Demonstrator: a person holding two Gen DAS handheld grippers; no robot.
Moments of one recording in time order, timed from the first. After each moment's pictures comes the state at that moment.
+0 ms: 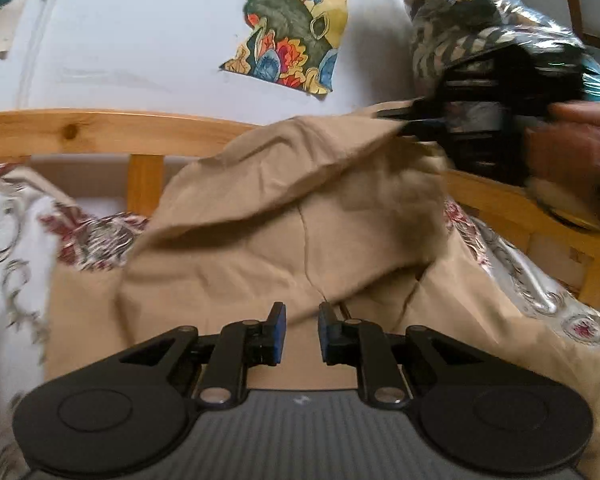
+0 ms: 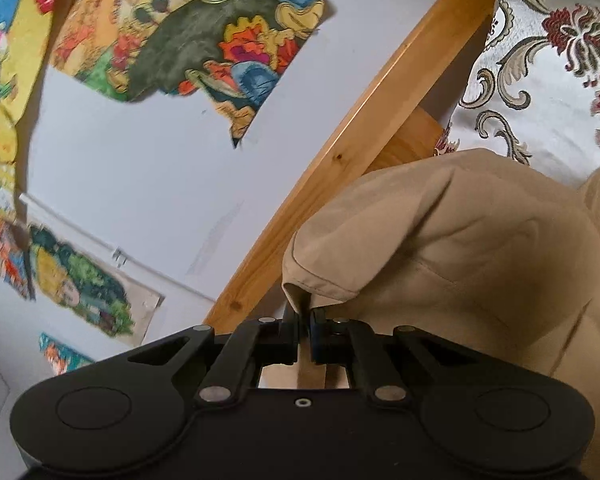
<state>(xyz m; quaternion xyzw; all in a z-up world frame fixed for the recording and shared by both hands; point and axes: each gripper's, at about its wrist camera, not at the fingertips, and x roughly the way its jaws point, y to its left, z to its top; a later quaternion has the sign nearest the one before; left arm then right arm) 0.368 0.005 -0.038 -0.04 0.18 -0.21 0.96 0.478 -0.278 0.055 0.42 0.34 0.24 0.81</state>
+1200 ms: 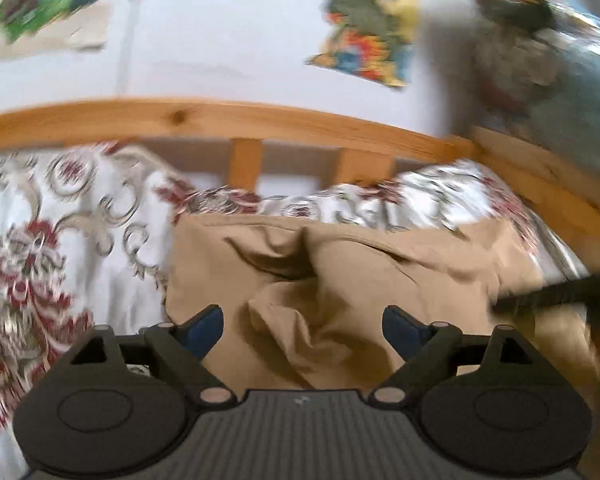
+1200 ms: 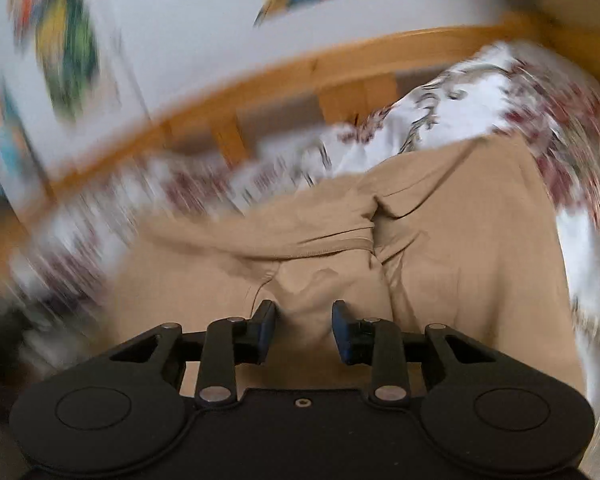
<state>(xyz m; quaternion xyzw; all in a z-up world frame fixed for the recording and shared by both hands) 0.311 0.046 -0.011 -0.07 0.24 -0.08 0.97 0.396 -0.277 -0.031 -0.01 0.35 0.22 0.91</state>
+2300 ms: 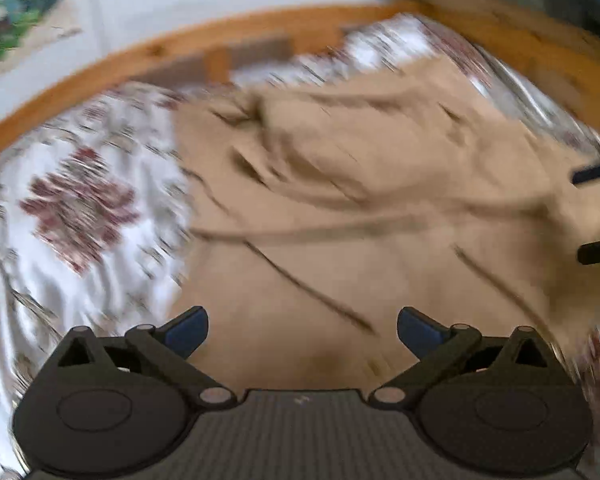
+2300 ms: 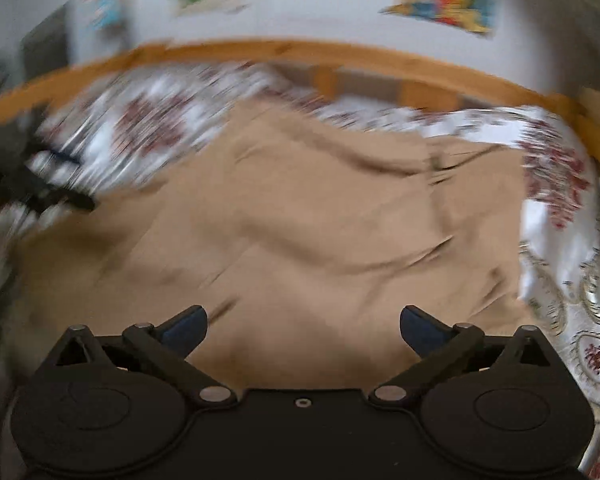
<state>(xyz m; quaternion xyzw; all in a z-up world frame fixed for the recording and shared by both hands) 0.151 -0.003 -0.010 0.10 0.39 -0.10 0.91 0.158 -0.303 -0.011 -0.17 0.34 0.32 0.87</state>
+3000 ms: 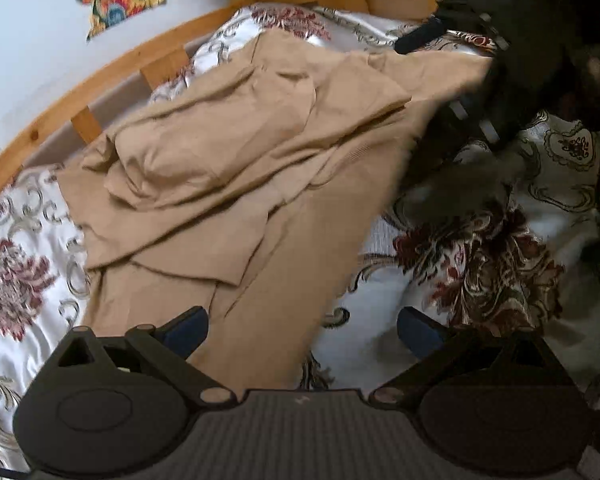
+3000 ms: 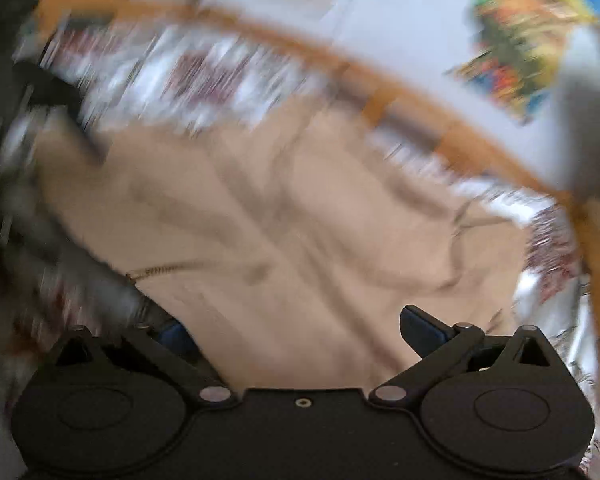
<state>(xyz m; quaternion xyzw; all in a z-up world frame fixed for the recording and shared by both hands) 0.079 -0.065 -0.049 0.26 0.34 -0.22 0.88 0.110 -0.280 -0.019 -0.22 0.21 0.27 0.92</state>
